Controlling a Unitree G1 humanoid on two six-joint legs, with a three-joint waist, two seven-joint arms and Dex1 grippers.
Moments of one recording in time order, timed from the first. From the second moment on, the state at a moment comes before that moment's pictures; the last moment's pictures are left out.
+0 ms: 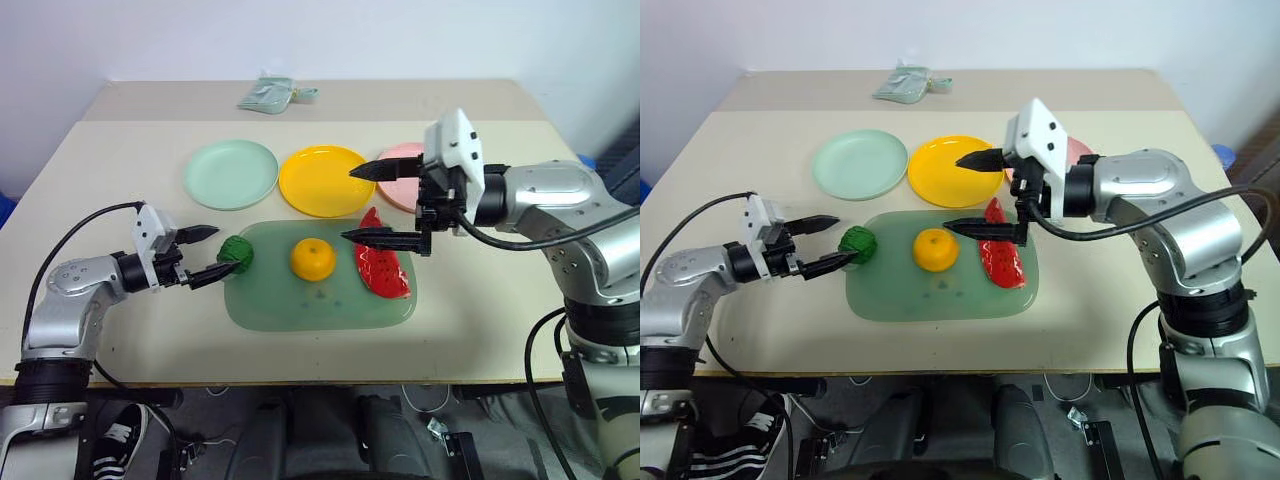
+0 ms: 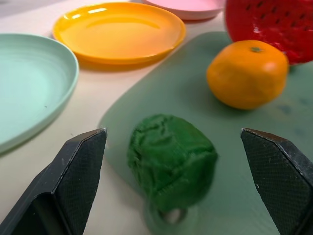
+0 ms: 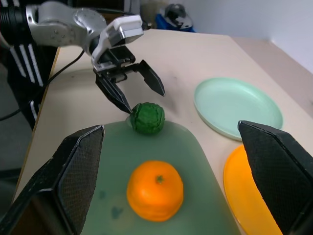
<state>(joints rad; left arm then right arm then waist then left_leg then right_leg) -0.33 0.70 0.13 0.16 -0.41 0.21 -1.10 -0.74 -0.72 0.05 -0.37 0.59 0.76 1.00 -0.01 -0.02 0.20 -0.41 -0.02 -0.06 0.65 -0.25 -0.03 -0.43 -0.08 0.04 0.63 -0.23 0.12</state>
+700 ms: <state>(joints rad) -0.54 0.54 0.19 0.32 -0.37 0.16 -0.79 -0.69 -0.71 0.03 -0.40 0.60 0.72 0.93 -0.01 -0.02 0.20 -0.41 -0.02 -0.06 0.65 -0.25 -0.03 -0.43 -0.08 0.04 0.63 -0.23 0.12</state>
